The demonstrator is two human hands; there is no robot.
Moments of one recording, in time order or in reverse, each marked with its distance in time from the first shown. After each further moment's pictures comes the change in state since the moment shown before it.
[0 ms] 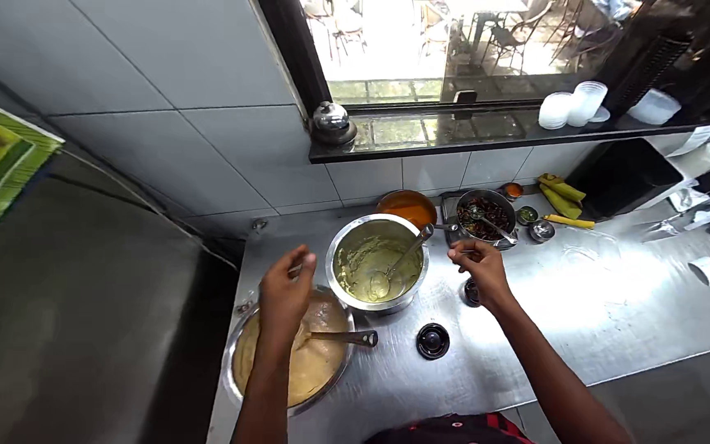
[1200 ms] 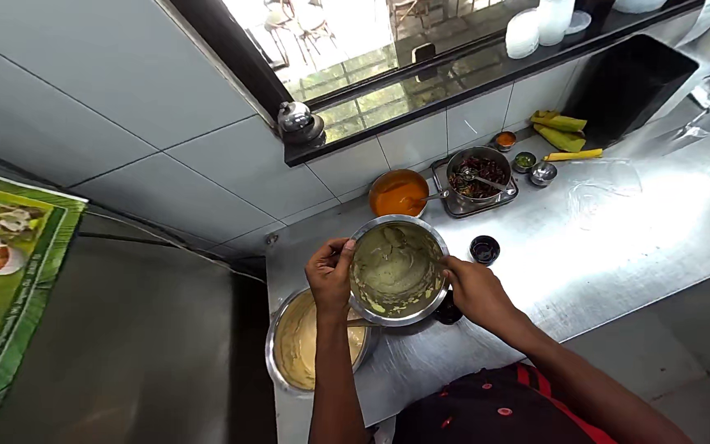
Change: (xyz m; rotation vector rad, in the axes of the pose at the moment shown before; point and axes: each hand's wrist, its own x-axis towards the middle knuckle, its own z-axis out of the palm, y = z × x) left_hand -0.018 0.029 0.057 -0.436 -0.084 0.342; right_hand -0.109 -0.029 0.024 -0.837 -0.206 0.040
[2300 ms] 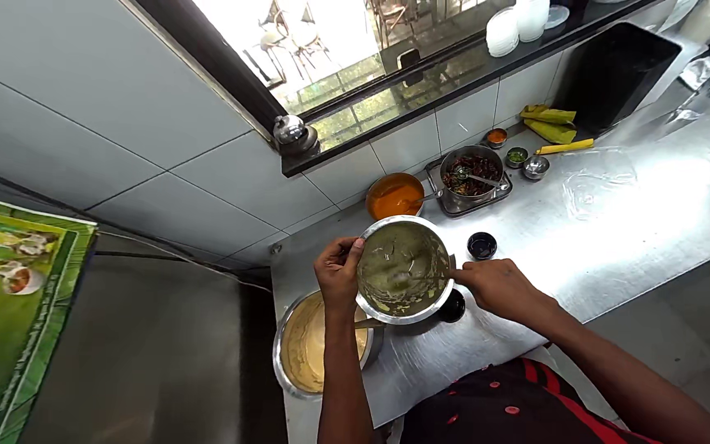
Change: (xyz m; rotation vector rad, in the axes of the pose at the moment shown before) left_hand 0.002 0.009 0.016 0.000 -0.069 0.024; right_hand -0.012 0.050 -0.015 -0.355 0.027 -0.414
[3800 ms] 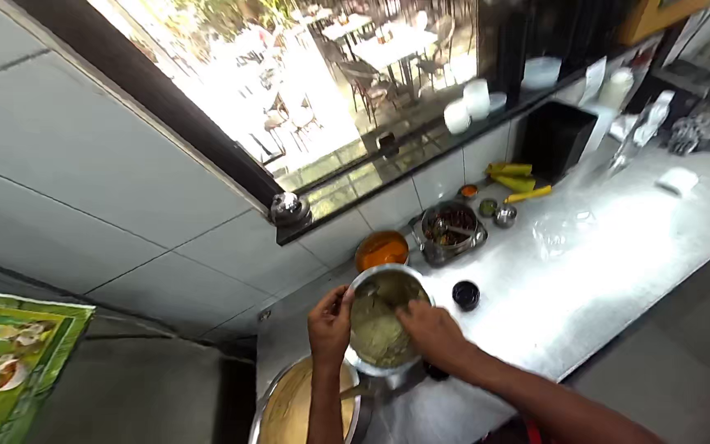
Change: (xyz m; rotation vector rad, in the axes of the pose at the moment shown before) left_hand 0.020 -0.005 0.008 0.260 -0.070 0.052; right_hand 0.054 -0.044 0.032 0.002 0.124 0.110
